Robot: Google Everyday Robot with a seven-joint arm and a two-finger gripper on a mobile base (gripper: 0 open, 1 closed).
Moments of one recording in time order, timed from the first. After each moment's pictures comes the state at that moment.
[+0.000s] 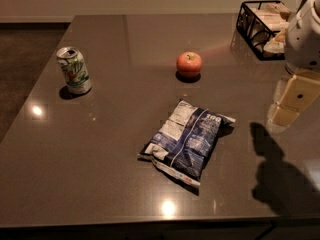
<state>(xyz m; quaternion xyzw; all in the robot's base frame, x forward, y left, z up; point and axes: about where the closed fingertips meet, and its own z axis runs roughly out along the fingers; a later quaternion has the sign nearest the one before) 0.438 -0.217 0.976 -0.60 0.78 -0.03 0.16</state>
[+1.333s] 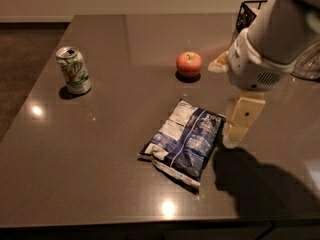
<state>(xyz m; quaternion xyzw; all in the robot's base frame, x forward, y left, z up) 0.447 -0.137 0.929 -0.69 0.70 0.03 0.17</state>
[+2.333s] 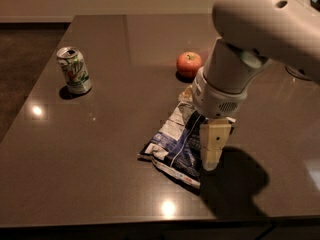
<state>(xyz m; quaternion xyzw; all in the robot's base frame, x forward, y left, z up) 0.439 -0.091 0.857 -0.76 0.64 0.06 0.10</state>
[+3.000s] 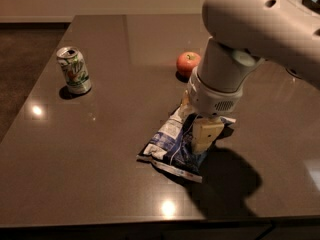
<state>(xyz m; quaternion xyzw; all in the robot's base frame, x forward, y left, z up) 0.439 -0.088 0.859 -0.77 0.63 0.04 0.09</state>
